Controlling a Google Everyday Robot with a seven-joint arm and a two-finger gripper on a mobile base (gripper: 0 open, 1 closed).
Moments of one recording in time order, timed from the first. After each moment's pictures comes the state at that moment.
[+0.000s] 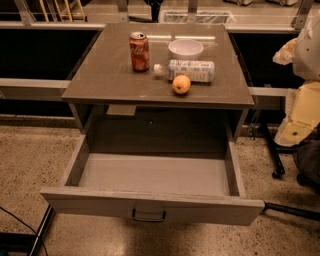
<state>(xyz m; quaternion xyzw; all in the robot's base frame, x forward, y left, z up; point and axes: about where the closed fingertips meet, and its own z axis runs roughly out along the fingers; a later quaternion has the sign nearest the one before) 0.438 -0.217 0.976 -0.60 0.78 -0.03 0.16</state>
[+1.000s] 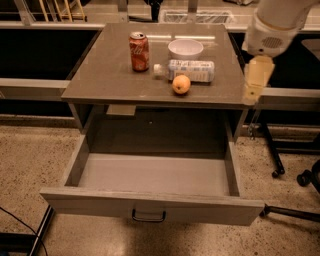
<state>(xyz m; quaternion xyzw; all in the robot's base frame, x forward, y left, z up) 0.582 -0.218 0.933 -0.62 0.78 -0.06 0.10</state>
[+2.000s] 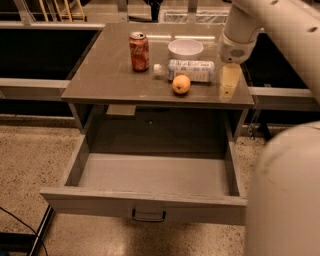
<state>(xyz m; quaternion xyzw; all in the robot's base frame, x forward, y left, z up) 0.678 -0.199 0.866 -0.65 0.75 -0.06 0.10</state>
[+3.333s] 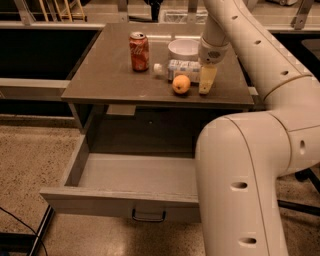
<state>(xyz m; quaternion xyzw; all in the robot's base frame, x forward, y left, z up) 0.763 -0.163 0.818 -0.67 0.73 -0.04 0.11</state>
